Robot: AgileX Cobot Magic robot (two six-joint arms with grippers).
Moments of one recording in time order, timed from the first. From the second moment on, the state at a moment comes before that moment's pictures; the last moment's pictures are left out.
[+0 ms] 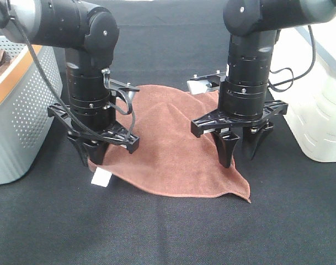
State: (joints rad) left arm -0.57 2.13 -1.54 -0.01 1.21 -0.05; right arm 0.49 2.02 -1.43 0.05 1.21 0.03
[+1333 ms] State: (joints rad) left arm -0.57 1.19 -1.53 0.02 1.22 -0.17; right arm 0.49 1.17 -1.26 0.12 1.22 0.03
